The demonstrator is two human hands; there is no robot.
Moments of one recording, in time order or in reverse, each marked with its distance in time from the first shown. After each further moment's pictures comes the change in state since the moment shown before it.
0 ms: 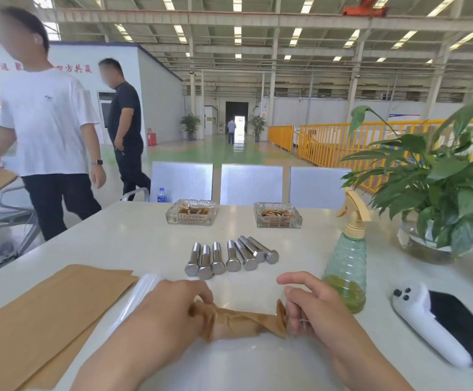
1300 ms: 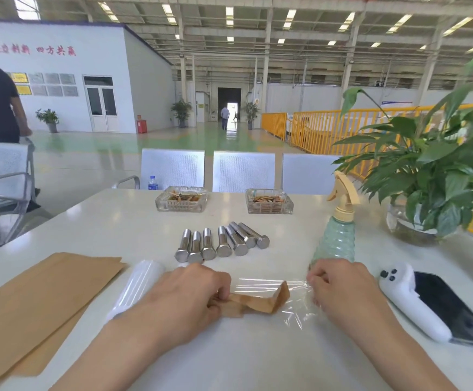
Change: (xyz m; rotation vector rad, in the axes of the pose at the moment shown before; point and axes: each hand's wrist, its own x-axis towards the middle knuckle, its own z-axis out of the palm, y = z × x) left_hand 0.025 0.006 0.021 0.366 0.003 0.347; right_hand -0.011 -0.023 -0.035 -1.068 0.288 -0.063
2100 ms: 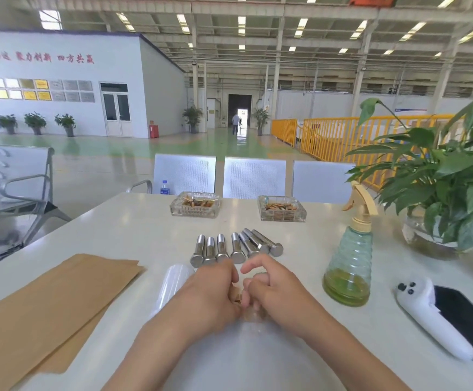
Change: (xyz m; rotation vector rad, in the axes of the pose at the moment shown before) left_hand 0.013 0.002 0.009 -0.441 -0.014 -0.241; right_hand 0.003 -0.068 0.057 0.633 -0.422 -0.257
